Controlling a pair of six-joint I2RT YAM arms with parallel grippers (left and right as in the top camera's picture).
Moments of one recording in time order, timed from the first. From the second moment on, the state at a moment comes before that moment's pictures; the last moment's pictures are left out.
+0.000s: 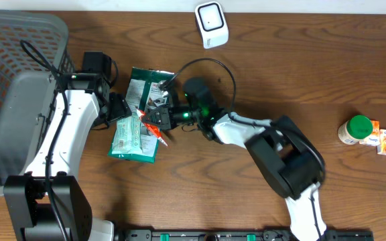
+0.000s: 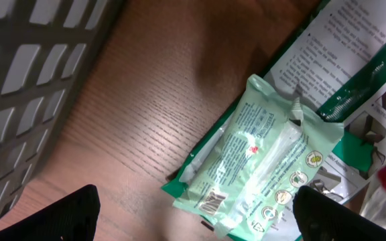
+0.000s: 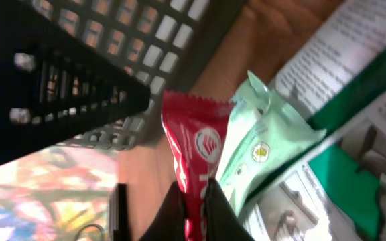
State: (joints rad) left arm -0.02 1.64 1.27 -1.06 -0.16 -0.47; right arm 0.67 2.19 1.19 0.58 -0.88 0.75
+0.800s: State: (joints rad) left arm -0.02 1.64 1.27 -1.06 -0.16 -0.47; right arm 0.61 2.36 1.21 0.64 -1.04 0.65
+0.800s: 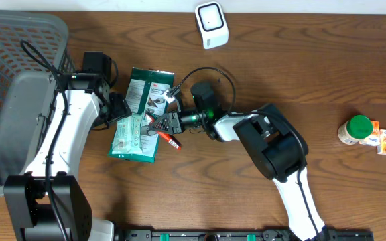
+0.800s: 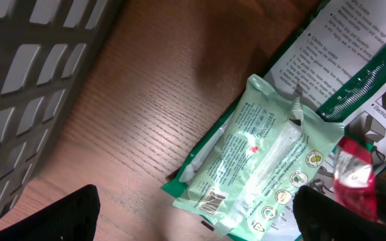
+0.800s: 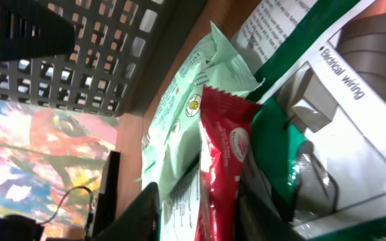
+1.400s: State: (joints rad) left arm -0.02 1.64 1.27 -1.06 -0.16 -0.47; right arm 0.56 2.29 1.24 0.47 -1.01 0.54
